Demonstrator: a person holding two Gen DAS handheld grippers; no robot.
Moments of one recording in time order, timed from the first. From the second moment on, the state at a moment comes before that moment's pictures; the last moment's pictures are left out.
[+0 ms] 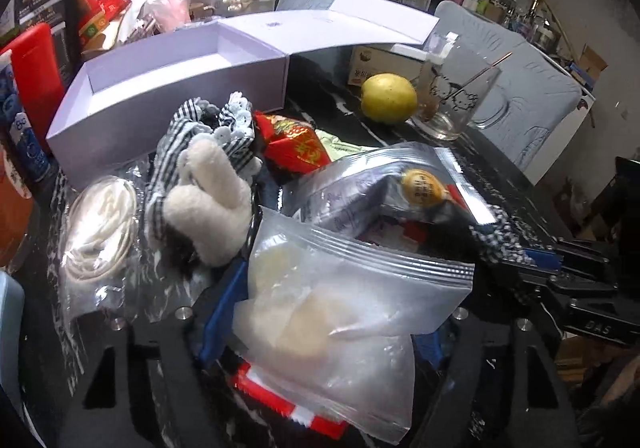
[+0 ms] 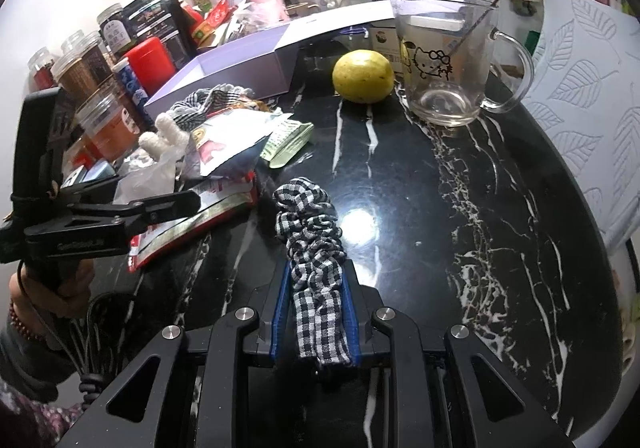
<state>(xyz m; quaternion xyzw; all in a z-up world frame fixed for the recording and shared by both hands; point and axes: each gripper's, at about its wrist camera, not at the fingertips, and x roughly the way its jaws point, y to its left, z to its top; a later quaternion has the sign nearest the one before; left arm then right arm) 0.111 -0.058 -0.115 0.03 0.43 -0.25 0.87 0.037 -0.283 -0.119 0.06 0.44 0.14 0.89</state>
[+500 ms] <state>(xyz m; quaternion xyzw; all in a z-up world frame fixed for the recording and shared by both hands) 0.070 -0.032 -0.080 0.01 0.40 -0.24 0.89 0.018 -0.258 -0.103 0.06 0.41 0.17 0.89</state>
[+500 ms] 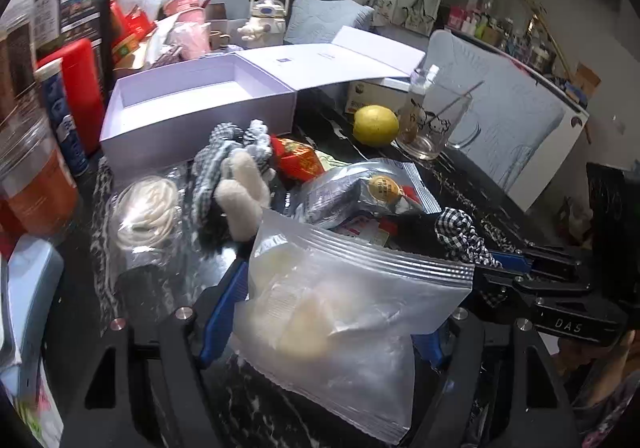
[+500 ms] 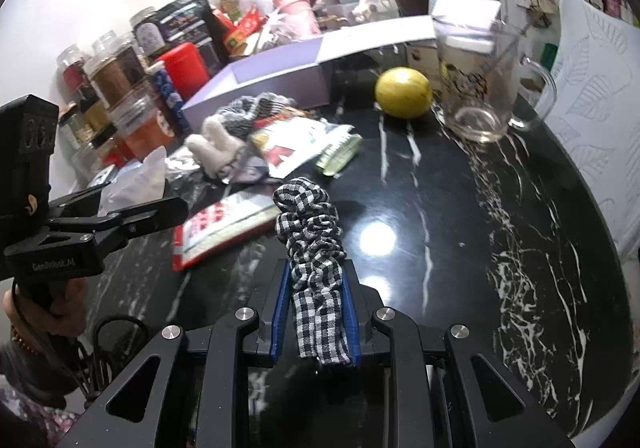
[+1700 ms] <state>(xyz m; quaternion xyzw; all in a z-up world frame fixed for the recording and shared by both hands) 0.125 0.030 0.069 0.01 0.22 -0.14 0.97 0.097 -0.179 0.046 -0.01 0.28 0.27 0.92</state>
